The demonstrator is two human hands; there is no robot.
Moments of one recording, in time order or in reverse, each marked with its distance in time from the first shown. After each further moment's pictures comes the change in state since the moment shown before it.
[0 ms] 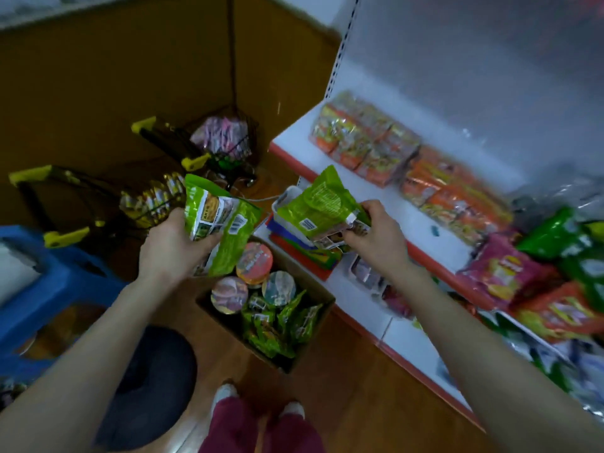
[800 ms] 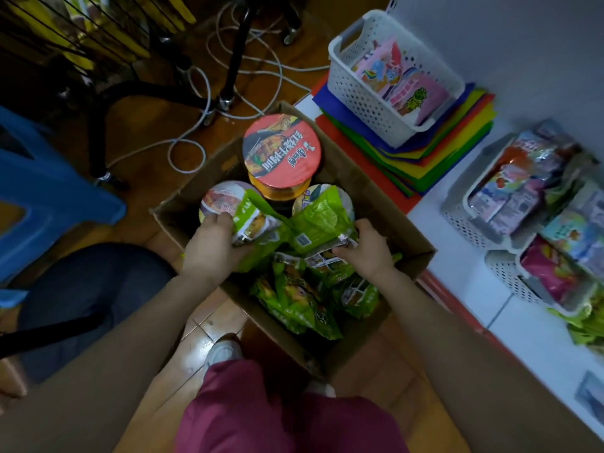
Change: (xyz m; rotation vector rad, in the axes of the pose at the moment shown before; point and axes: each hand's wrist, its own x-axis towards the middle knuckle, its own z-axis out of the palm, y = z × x) left_hand 0.033 -0.260 0.400 0.261 -0.337 -0.129; right_hand 0.079 0.289 0.429 0.062 -0.461 0.294
